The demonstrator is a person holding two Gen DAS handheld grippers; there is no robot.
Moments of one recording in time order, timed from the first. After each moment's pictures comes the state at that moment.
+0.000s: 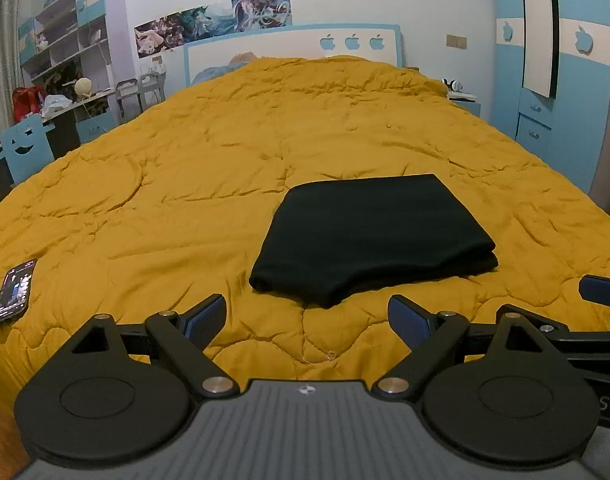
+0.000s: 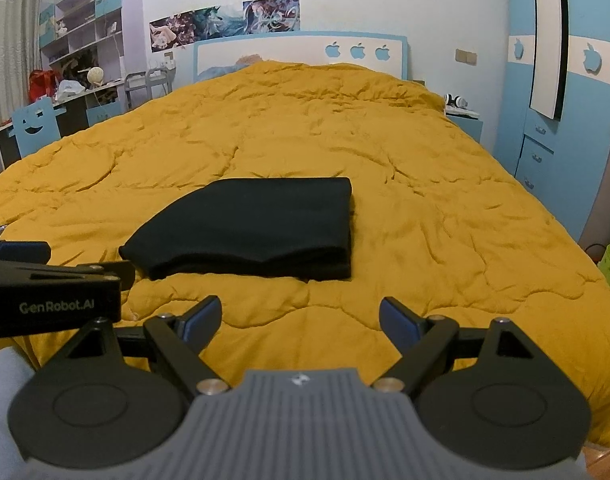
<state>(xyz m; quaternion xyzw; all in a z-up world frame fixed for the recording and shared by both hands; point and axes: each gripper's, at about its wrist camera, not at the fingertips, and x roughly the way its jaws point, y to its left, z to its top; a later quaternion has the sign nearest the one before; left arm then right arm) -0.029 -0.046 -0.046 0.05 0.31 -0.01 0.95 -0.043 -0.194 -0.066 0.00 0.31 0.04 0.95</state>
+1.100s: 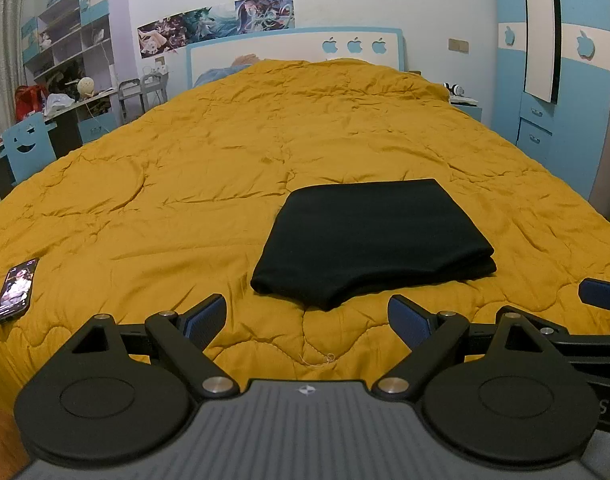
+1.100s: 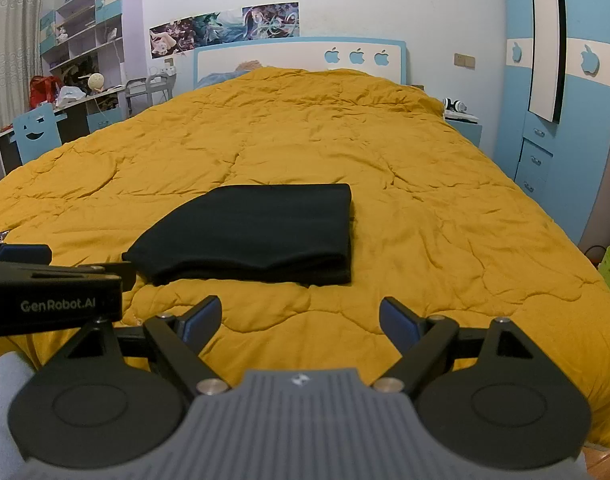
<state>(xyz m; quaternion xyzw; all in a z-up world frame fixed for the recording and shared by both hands) -0.033 -0.051 -0.040 0.04 0.31 0.00 0.95 -0.047 -0.196 -0.062 0.01 0.30 0.03 0.95</state>
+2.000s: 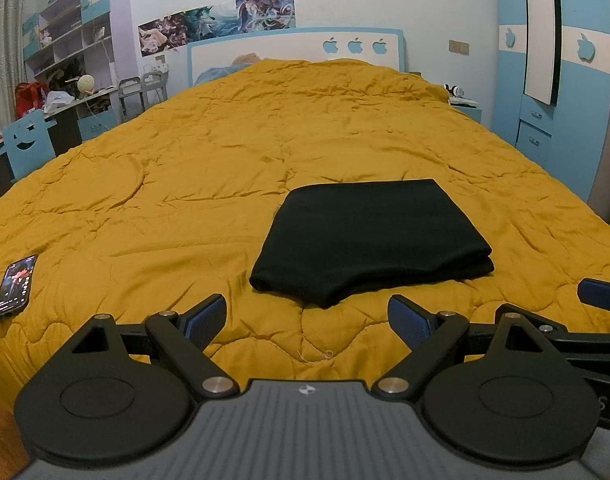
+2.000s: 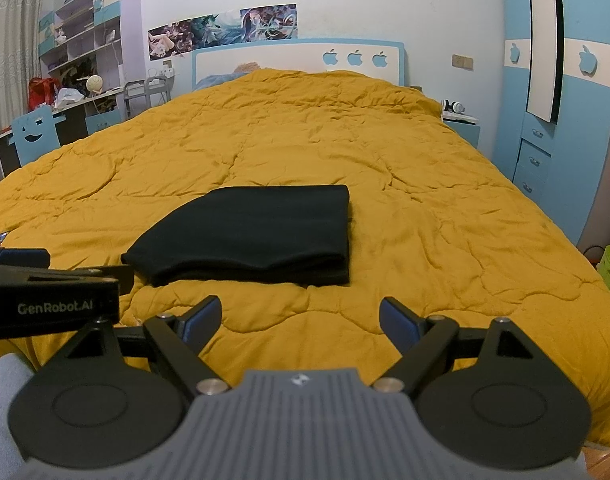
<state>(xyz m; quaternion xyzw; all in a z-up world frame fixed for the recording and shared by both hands) -0.034 -0.053 -0.042 0.04 0.31 0.00 0.95 -0.047 -0.195 -0.062 0.01 0.30 0.03 0.95</state>
